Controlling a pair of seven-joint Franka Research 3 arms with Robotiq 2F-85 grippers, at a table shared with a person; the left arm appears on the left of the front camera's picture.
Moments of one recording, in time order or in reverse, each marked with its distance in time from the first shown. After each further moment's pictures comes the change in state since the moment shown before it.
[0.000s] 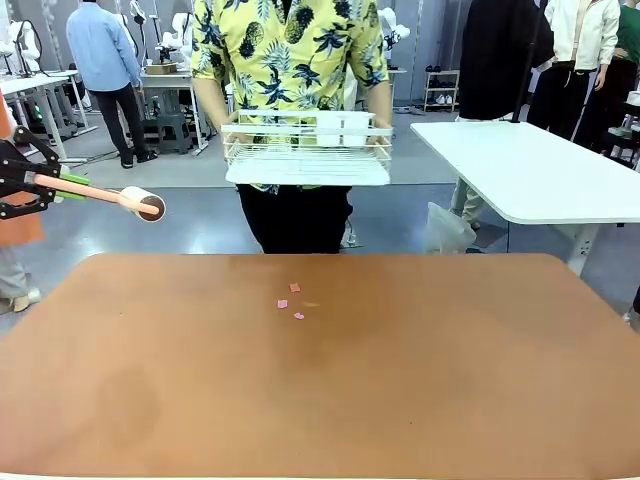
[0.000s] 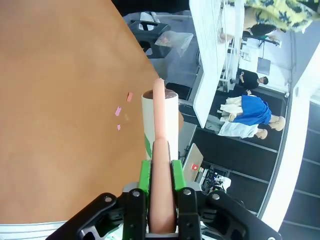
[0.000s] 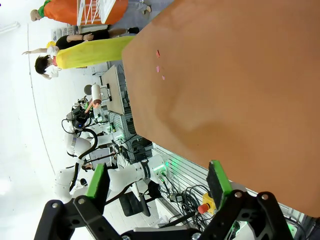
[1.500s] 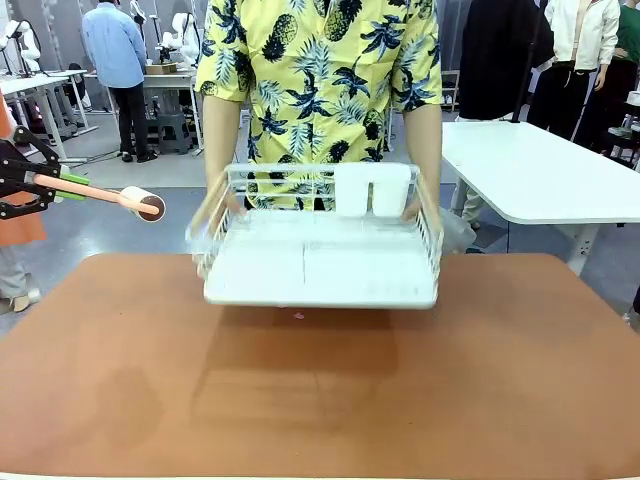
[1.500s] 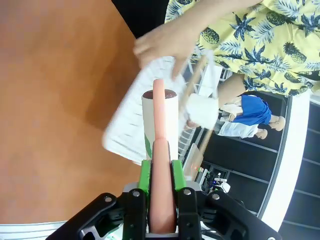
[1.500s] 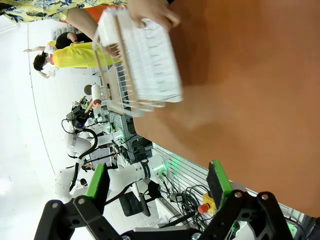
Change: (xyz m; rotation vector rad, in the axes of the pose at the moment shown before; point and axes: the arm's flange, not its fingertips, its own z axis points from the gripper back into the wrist) left arm 0.000 0.000 0.000 0.000 0.000 0.000; right arm 0.000 0.000 0.000 0.000 0.000 0.000
